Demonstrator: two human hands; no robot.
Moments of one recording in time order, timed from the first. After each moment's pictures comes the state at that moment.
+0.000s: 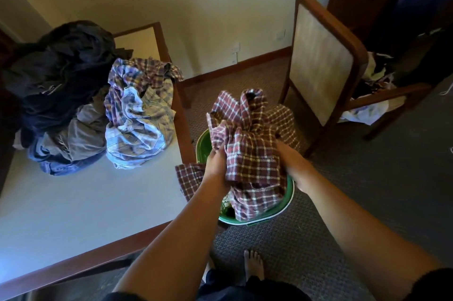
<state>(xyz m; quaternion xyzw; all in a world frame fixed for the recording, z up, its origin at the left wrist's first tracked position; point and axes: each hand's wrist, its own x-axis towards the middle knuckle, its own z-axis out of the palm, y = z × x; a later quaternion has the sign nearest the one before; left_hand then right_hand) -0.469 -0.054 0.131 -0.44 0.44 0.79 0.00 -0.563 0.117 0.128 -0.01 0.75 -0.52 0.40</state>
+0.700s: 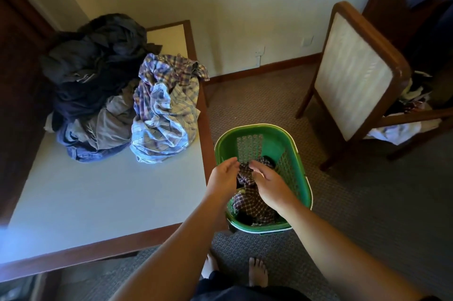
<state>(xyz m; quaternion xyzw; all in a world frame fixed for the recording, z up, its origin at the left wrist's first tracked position) -0.434 -0.099 0.095 -0.41 0.67 0.61 0.00 -0.499 0.036 0.110 -0.16 0.78 -0.48 0.37</state>
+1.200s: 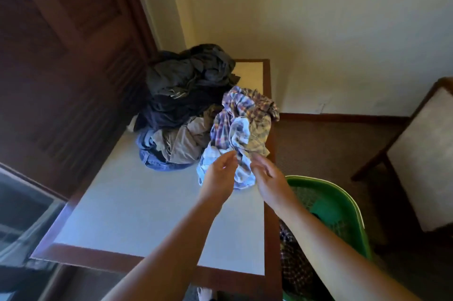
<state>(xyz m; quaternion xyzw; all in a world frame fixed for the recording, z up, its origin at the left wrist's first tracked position) -0.383 -0.276 0.181 -0.44 0.65 0.58 -0.19 -0.493 -0.175 0.168 -0.29 0.73 -0.52 0.34</state>
